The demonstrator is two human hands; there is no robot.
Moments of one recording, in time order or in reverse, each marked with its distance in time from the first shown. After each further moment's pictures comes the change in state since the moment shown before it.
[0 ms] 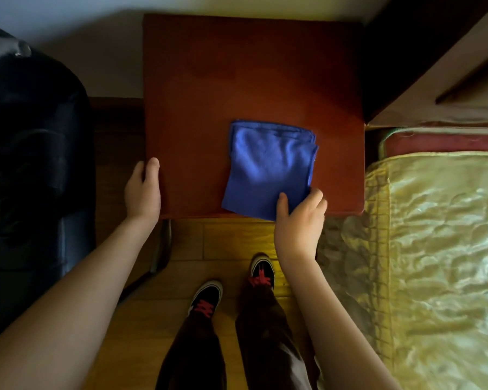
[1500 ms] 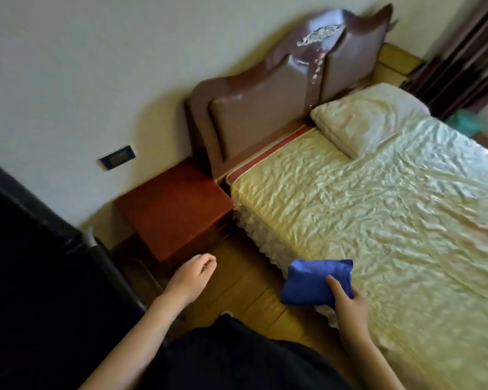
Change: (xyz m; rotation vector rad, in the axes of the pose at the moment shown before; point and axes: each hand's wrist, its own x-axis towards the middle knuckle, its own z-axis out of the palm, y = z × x) left_hand -0.391 0.125 -0.220 0.905 -0.950 0.879; right_hand -0.505 0.075 -0.323 1.004 0.540 0.548
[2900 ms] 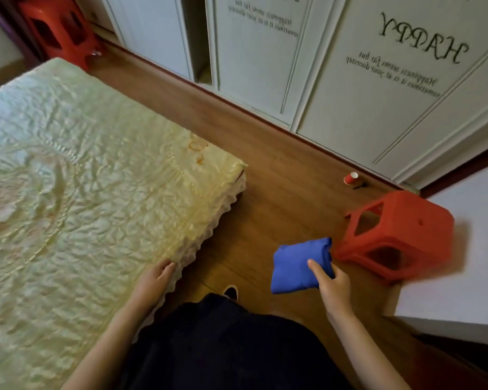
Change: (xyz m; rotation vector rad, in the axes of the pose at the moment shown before) left_hand -0.241 0.458 0.671 0.740 -1.050 0.846; right_hand -0.289 0.358 -0.599 0.796 1.440 0.465
